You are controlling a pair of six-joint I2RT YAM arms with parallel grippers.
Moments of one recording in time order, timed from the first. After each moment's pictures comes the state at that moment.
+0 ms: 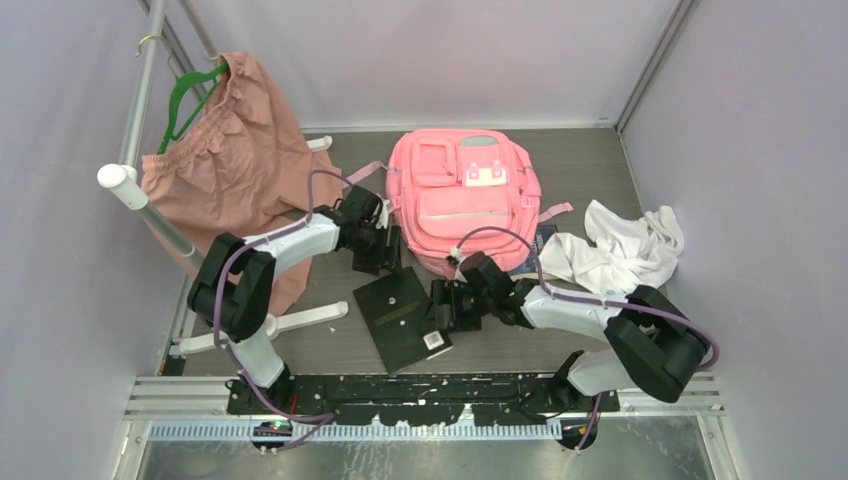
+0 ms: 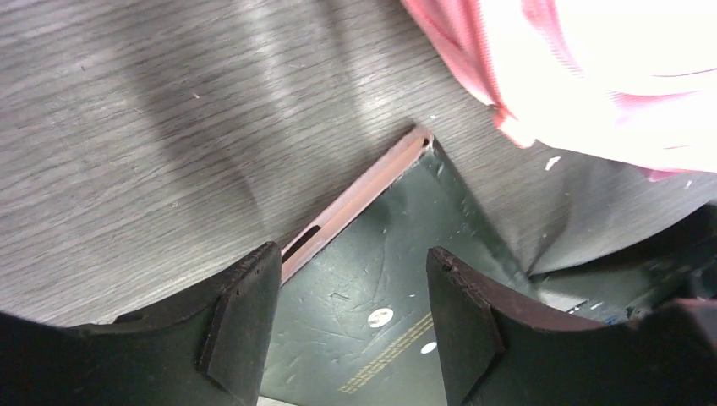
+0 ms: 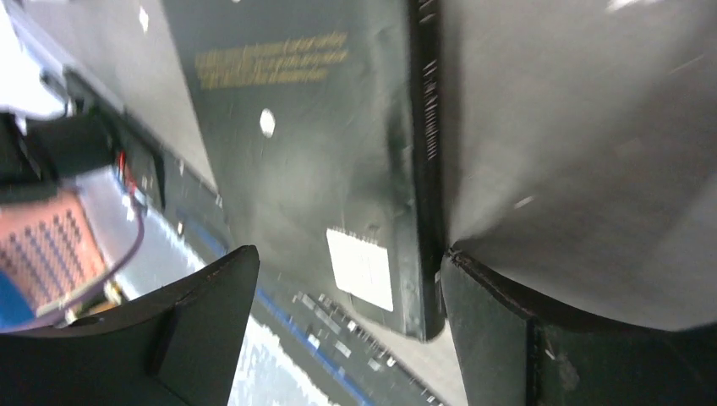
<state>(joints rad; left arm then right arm) -0.52 1.73 1.08 -0.49 0.29 -0.41 0.76 1.37 0.54 -0.02 -0.36 0.77</state>
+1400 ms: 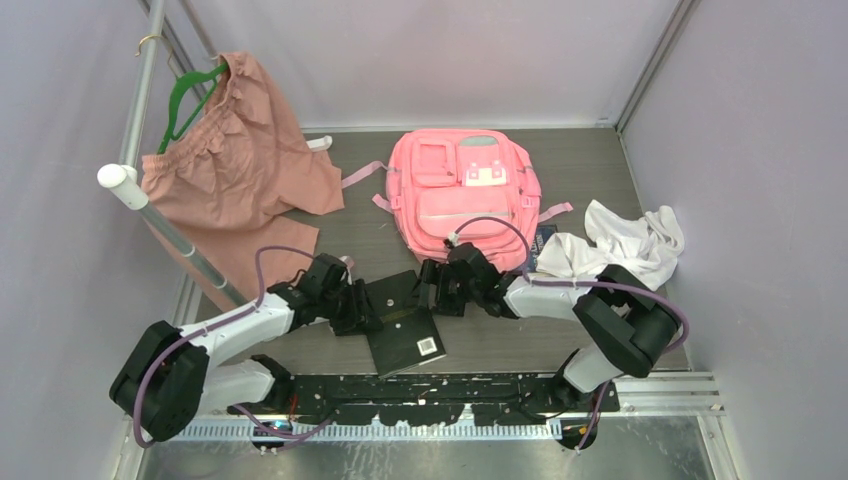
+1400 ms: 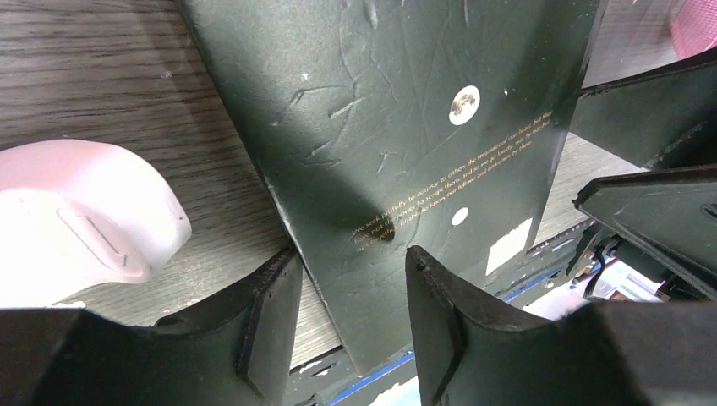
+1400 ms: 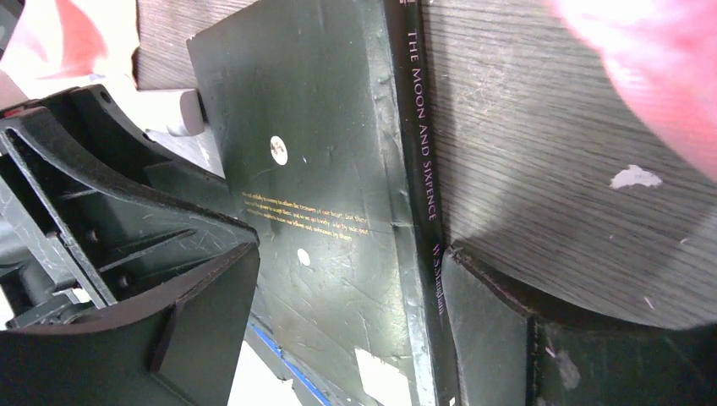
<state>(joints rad) -0.59 1.18 0.44 -0.29 0.30 -0.86 0.82 1.52 0.61 0.16 -0.27 0.97</state>
